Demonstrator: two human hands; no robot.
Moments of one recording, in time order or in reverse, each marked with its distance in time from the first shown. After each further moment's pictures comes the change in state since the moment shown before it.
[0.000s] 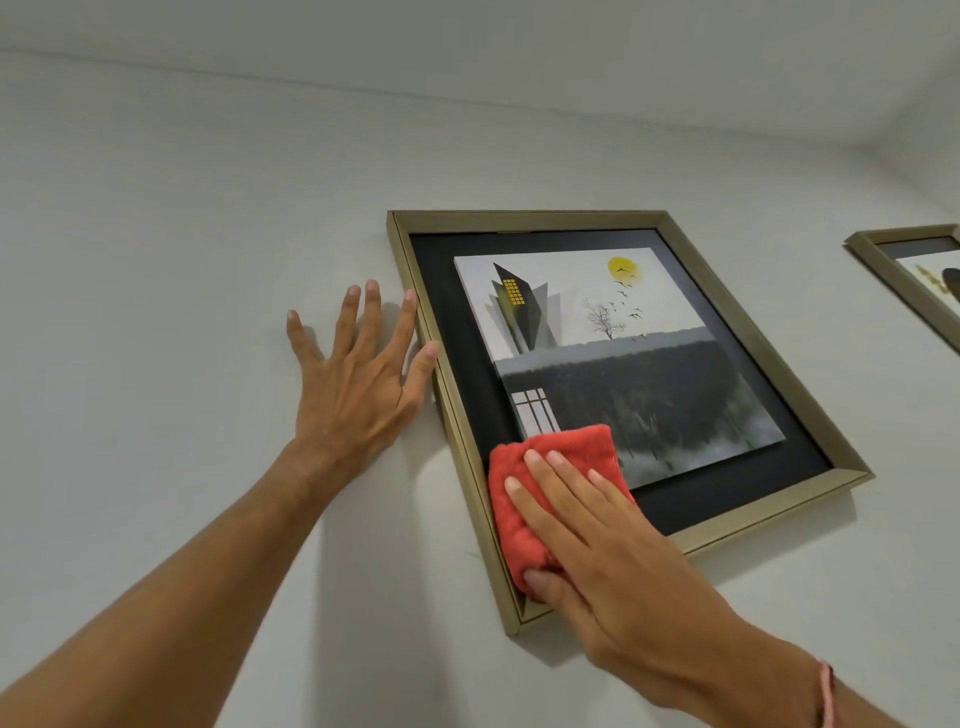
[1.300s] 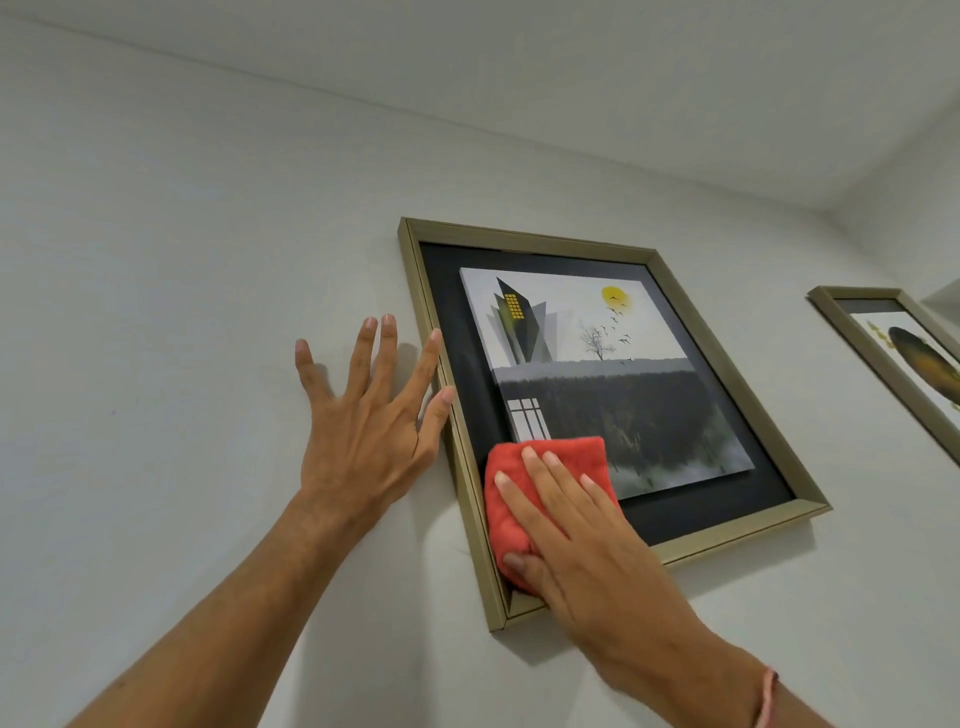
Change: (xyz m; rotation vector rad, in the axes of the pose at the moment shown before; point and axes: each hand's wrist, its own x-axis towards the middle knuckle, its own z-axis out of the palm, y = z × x) left_hand -0.045 0.015 0.002 0.054 0.027 0.011; right_hand 0.011 -0.018 -0.007 -0.159 0.063 0.090
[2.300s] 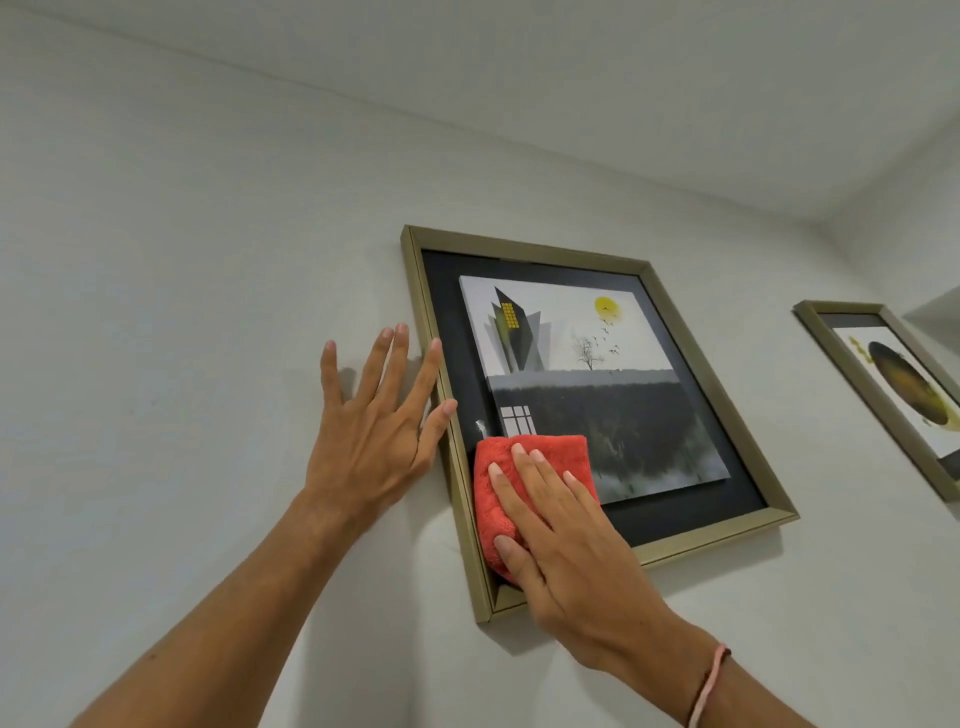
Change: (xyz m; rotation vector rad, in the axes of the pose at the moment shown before) left_hand -0.004 -0.001 -0.004 -0.024 -0.027 0.066; right_hand 0.000 0.001 -0.001 0.110 -0.038 0.012
